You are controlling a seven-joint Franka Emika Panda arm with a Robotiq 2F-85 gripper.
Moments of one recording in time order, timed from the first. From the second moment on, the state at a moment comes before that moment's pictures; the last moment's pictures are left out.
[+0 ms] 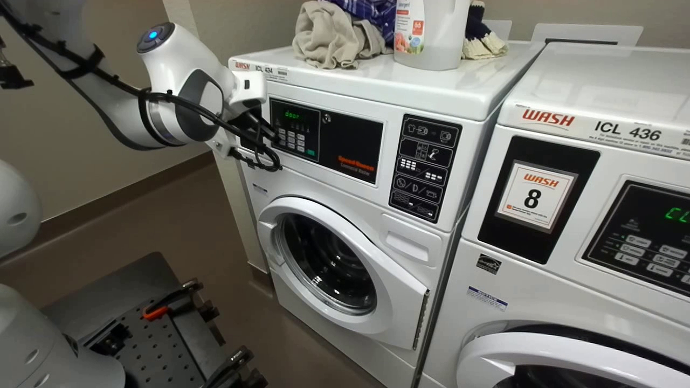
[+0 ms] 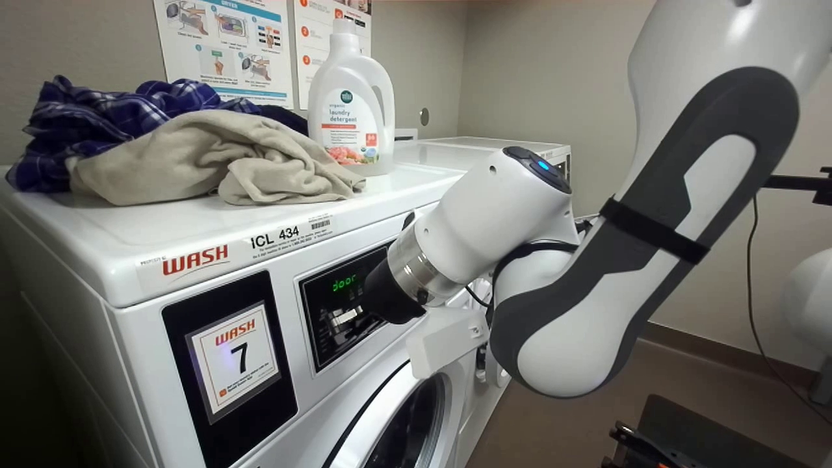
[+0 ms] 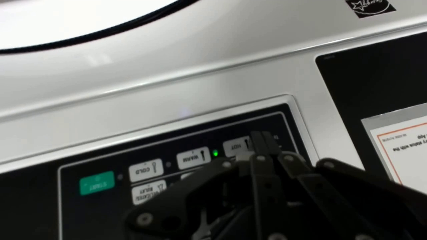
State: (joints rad) arm -1.84 -0.13 2.17 -2.66 -0.22 3.47 0.62
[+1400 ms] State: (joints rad) arm -1.75 0.00 2.13 -2.40 -0.20 2.77 0.55
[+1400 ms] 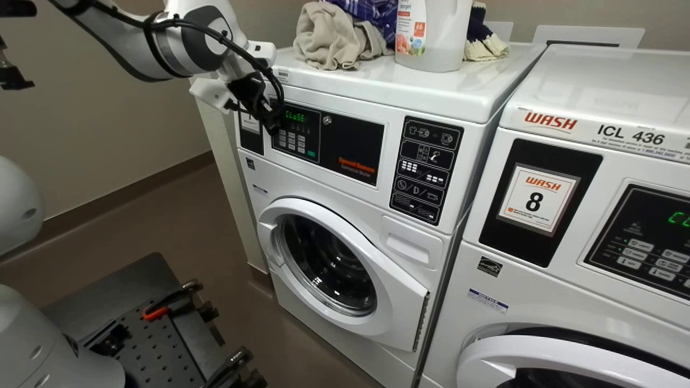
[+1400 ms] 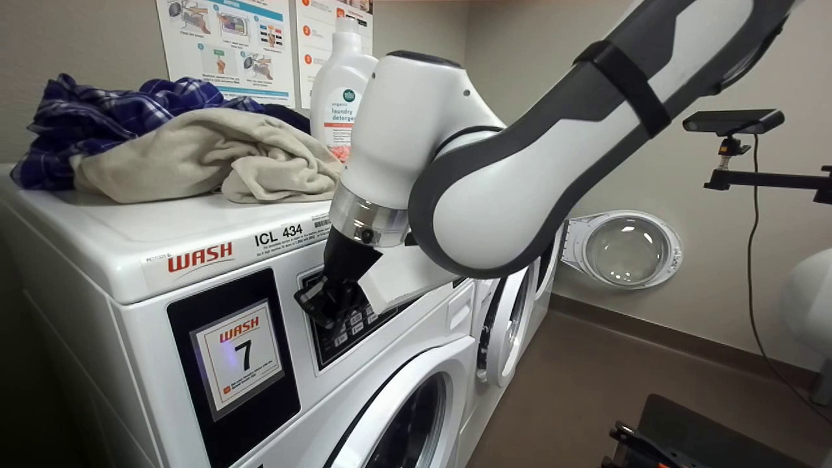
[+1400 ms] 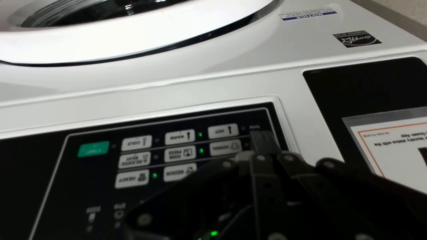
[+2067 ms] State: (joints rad) arm -1.75 0.12 2.14 -2.33 -0.26 2.61 0.52
